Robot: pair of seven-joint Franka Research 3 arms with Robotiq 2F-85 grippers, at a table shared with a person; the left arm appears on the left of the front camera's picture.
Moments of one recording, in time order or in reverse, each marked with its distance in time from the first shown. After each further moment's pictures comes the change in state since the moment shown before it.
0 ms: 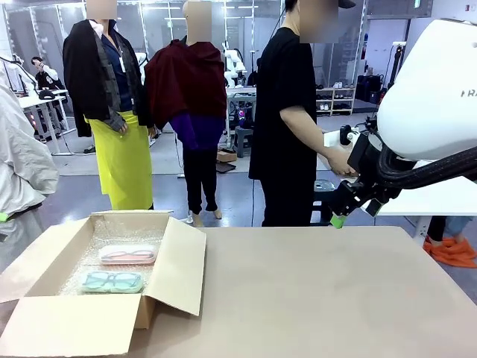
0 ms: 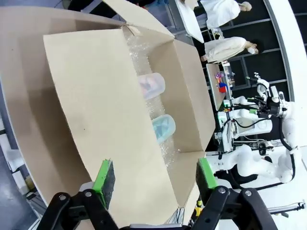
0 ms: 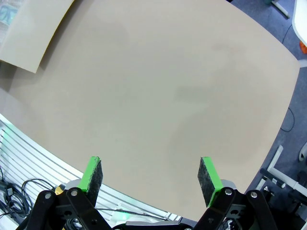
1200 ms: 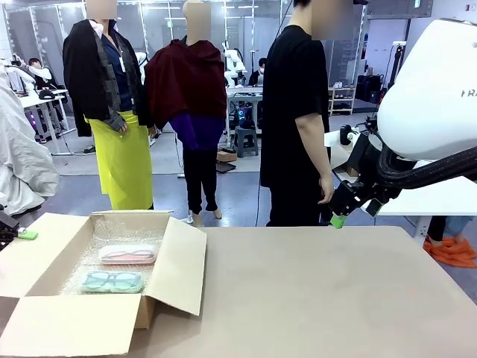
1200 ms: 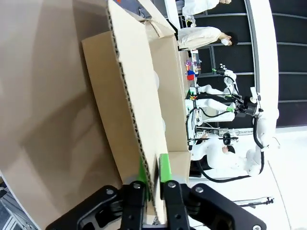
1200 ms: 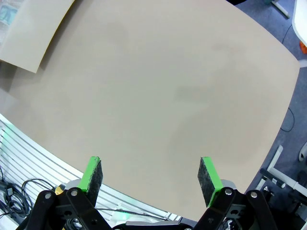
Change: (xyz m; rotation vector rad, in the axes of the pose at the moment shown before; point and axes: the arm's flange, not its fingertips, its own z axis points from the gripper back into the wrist) left arm 0.034 0.070 -0.054 -0.193 0.113 0.132; right arm 0.000 0.000 0.000 0.000 0.000 0.000
